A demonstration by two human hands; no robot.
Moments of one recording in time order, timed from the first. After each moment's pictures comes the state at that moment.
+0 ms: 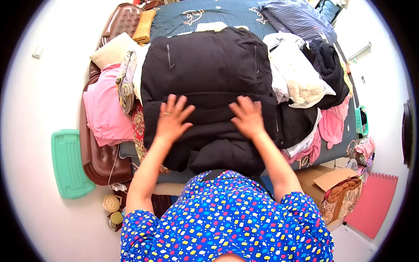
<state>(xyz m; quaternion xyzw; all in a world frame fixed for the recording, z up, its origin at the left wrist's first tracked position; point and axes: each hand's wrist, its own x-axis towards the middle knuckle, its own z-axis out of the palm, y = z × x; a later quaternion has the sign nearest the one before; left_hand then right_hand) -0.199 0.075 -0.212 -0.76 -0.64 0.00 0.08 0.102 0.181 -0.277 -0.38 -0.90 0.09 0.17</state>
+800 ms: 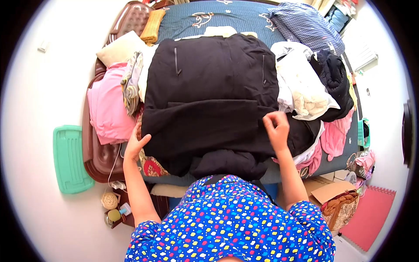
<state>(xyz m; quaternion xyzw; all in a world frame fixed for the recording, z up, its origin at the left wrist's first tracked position) -0.305 -0.012 -0.184 -0.30 -0.71 -0.45 -0.44 0.154 0.199 -0.228 -0.47 -0.71 0.30 0.44</state>
